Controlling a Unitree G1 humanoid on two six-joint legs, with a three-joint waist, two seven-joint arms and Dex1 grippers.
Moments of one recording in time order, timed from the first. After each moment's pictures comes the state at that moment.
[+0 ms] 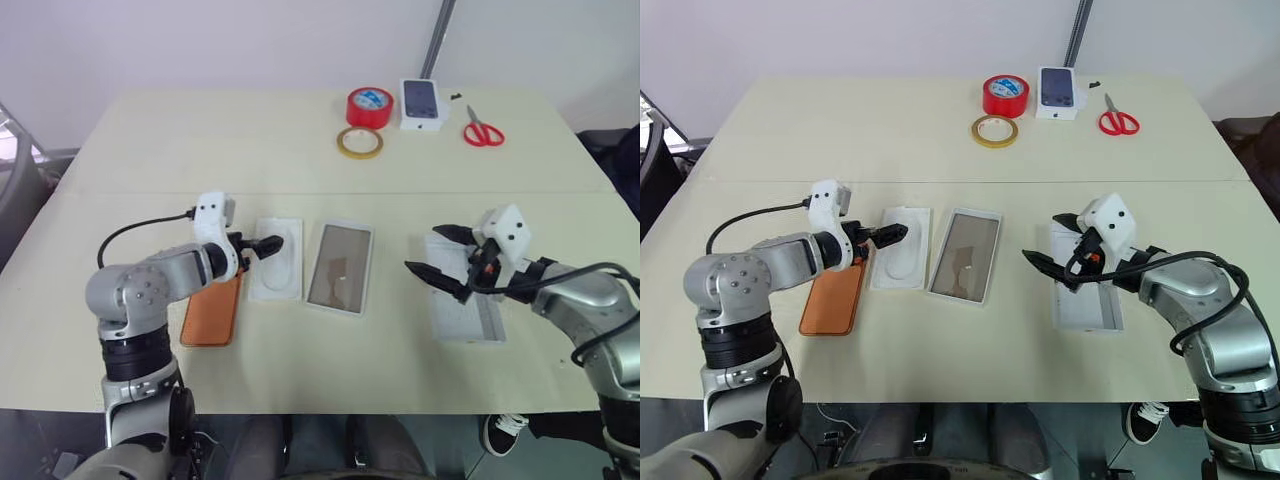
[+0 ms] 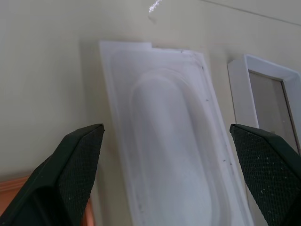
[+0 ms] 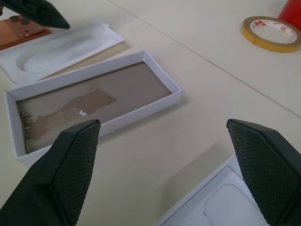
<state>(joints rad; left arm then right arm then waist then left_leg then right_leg) -0.58 0.23 0.33 -0.20 -0.69 1.48 -0.04 -0.15 -0.77 -0.18 -0.43 0.50 0.63 0.74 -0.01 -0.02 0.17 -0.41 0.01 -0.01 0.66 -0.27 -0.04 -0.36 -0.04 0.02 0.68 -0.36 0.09</state>
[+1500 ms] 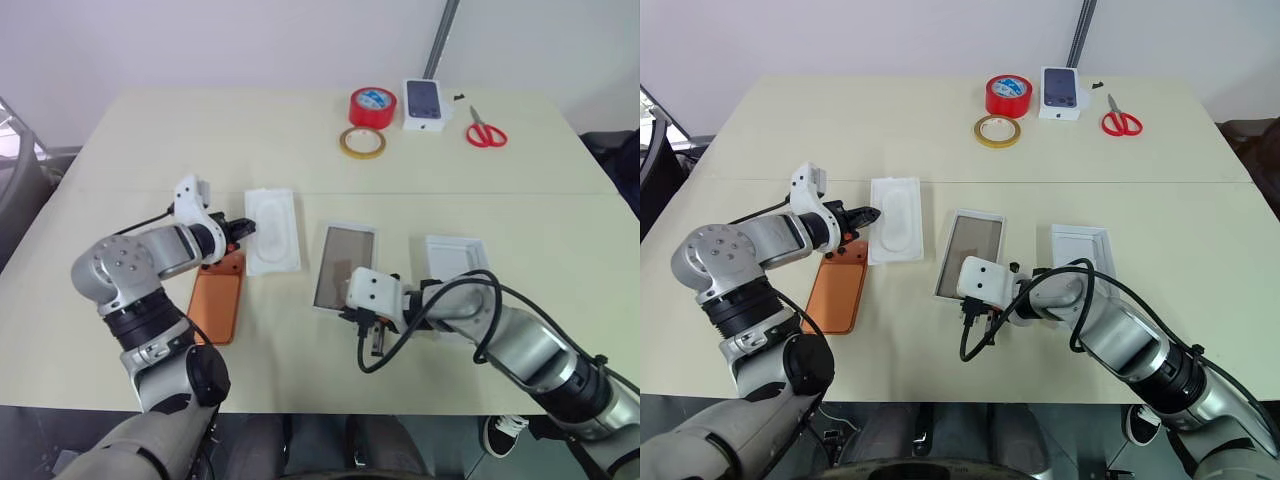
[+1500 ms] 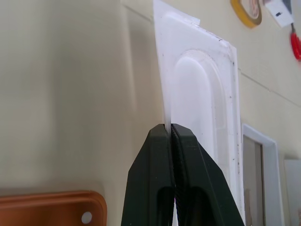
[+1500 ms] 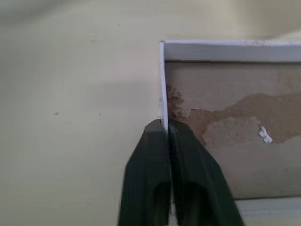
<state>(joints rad) -0.78 0.14 0.68 -0.10 -0.56 1.61 -0.03 -0.45 -0.75 0.53 -0.55 0.21 0.85 0.79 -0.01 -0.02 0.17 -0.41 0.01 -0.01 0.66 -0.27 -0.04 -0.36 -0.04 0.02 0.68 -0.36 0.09</state>
